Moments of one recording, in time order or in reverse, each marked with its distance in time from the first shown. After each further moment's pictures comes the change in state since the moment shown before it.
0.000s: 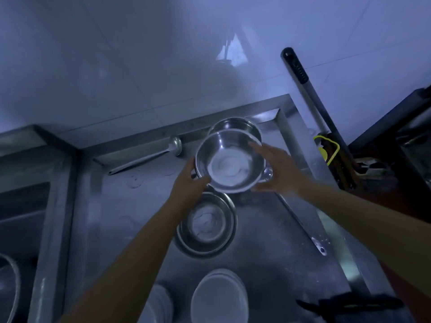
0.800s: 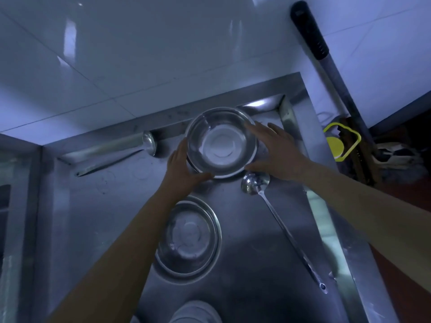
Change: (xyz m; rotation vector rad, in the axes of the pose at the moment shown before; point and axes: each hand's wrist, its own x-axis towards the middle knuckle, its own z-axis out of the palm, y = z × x) left_hand 0.136 -0.040 0.043 0.520 0.042 0.241; right_hand 0.097 0.088 0.002 0.000 -0.070 0.043
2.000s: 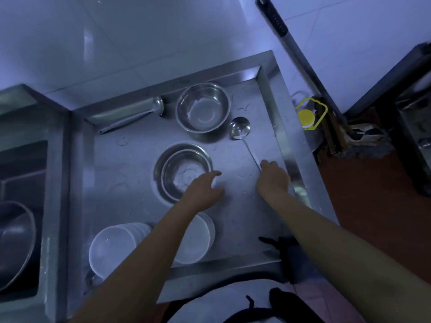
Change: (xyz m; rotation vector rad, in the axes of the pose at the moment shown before) left_hand -0.229 0.073 0.030 0.135 -0.409 -0.211; right_hand -0.215 -0.048 0.081 -0.225 -0.040 0.537
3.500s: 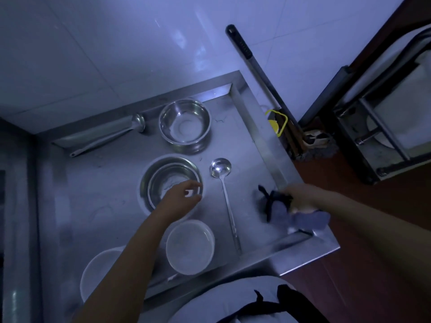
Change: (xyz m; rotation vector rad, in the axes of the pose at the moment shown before) left_hand -0.016 -0.045 -0.039 -0.180 0.005 0.122; right_hand -0.064 0.083 -0.064 -0.201 -0.512 -0.122
